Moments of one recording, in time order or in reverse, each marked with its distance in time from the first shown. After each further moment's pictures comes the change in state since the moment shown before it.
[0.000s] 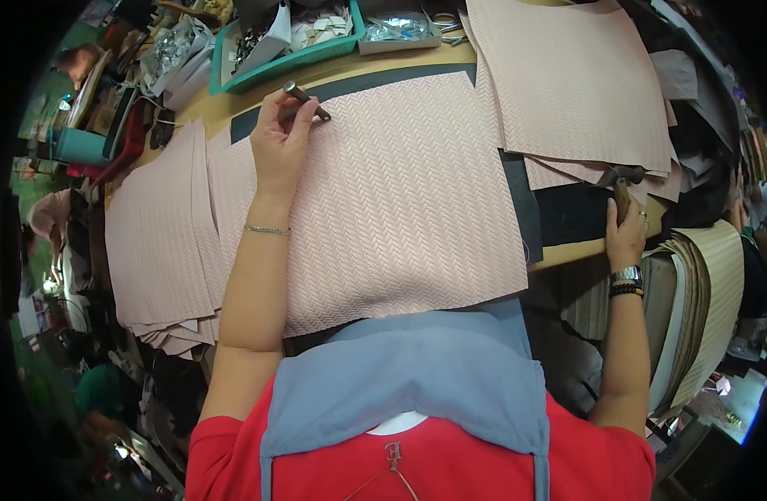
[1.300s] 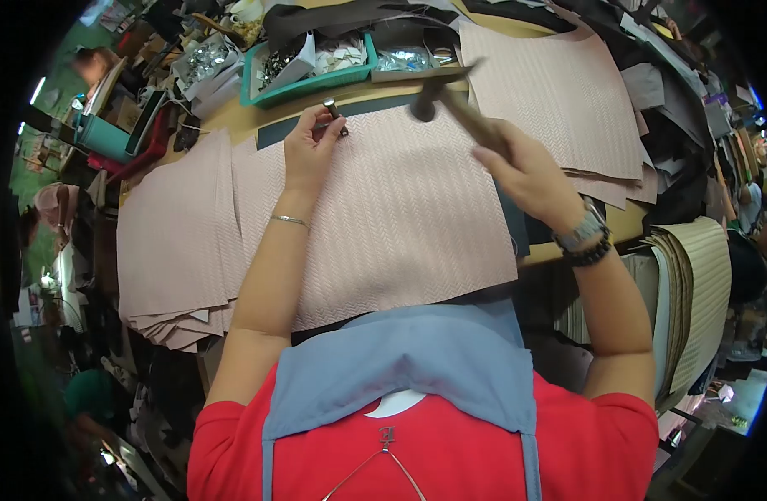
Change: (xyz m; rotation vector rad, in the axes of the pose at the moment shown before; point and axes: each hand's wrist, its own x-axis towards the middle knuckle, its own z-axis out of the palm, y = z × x) left_hand -0.001 0.009 0.002 0.029 -0.053 -0.023; right_hand 0.019 -0.234 -0.122 0.858 -0.514 -0.409
